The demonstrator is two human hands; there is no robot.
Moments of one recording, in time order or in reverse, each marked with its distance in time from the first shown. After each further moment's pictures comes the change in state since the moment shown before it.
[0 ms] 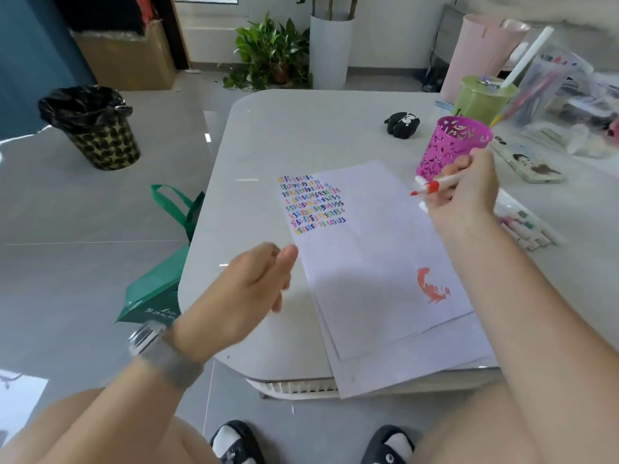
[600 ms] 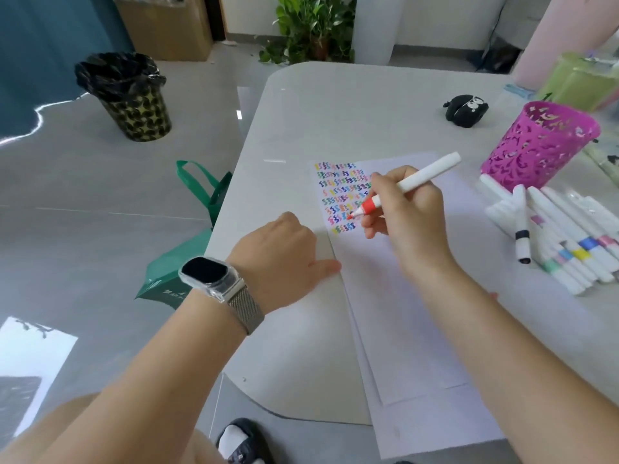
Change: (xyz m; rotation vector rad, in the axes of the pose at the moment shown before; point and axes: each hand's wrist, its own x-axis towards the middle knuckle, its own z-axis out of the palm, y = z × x) left_hand 0.062 -0.014 -0.004 0.738 -0.080 0.022; right_hand -0.031 0.102 0.023 -0.578 -0.524 -0.167
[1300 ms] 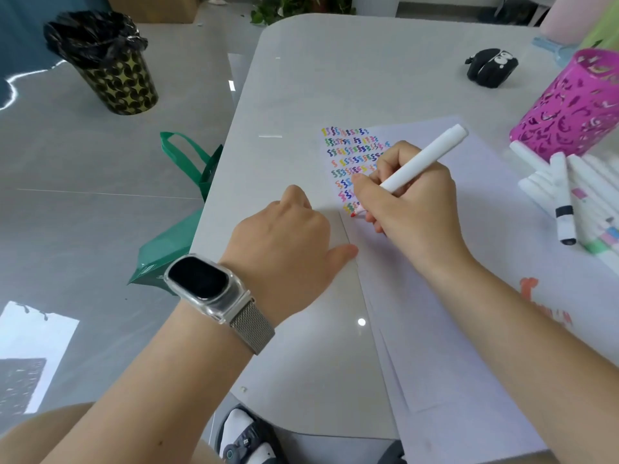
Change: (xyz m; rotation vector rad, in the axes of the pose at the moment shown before) left_hand -0.004 0.005 0.005 0.068 0.020 -0.024; right_hand -0.003 0.022 0.003 -0.379 -0.061 -0.219
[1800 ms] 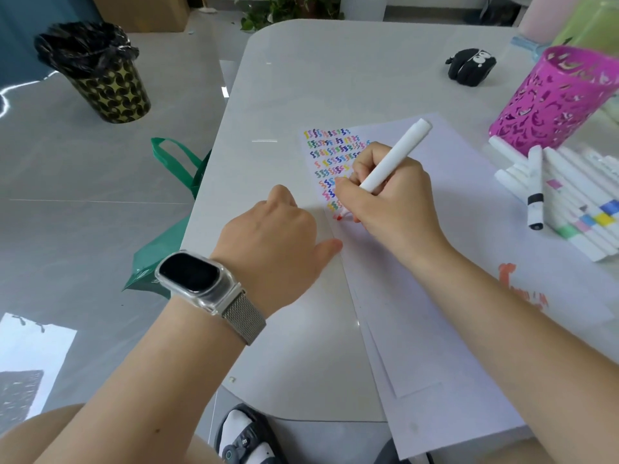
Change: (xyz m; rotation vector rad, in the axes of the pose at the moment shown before) left_hand -0.001 0.007 -0.001 0.040 -0.047 -0.036; right_hand 0.001 0.002 -0.002 -0.024 -0.040 -0.055
